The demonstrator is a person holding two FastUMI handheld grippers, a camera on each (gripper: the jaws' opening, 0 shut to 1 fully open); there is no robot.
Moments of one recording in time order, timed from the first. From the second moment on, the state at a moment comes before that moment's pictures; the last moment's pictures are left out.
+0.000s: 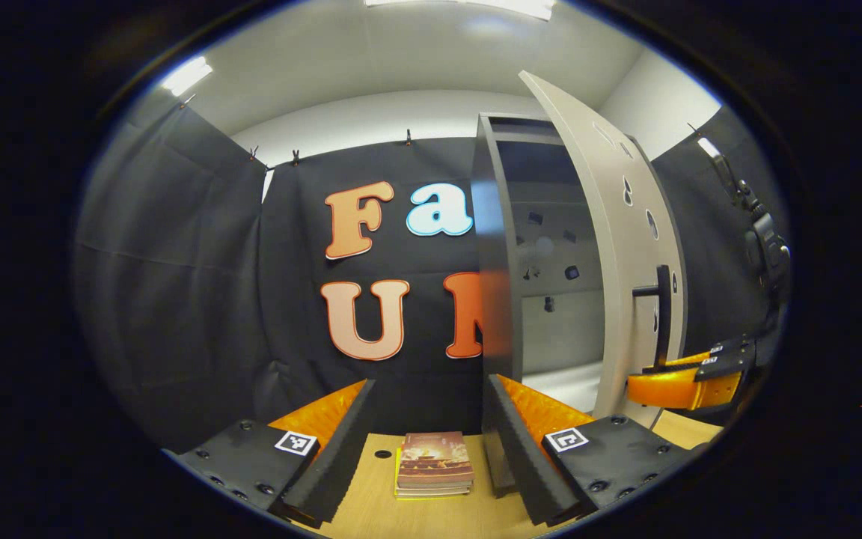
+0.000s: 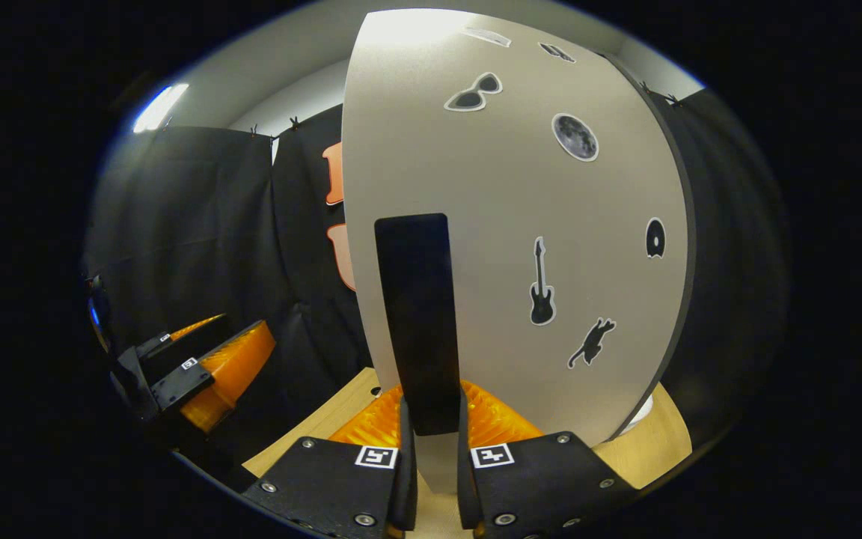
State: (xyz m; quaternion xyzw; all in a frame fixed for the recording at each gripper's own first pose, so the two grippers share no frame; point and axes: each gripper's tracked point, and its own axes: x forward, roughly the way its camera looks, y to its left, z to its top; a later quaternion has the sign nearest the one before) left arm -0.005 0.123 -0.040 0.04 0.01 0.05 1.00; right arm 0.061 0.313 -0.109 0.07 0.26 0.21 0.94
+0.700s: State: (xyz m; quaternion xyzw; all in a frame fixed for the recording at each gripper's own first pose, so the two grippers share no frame) left arm -0.015 0.005 -0.007 0.04 -0.01 -0.02 1.00; right arm 0.036 0.269 -0.093 0.10 0.25 0.22 0.94
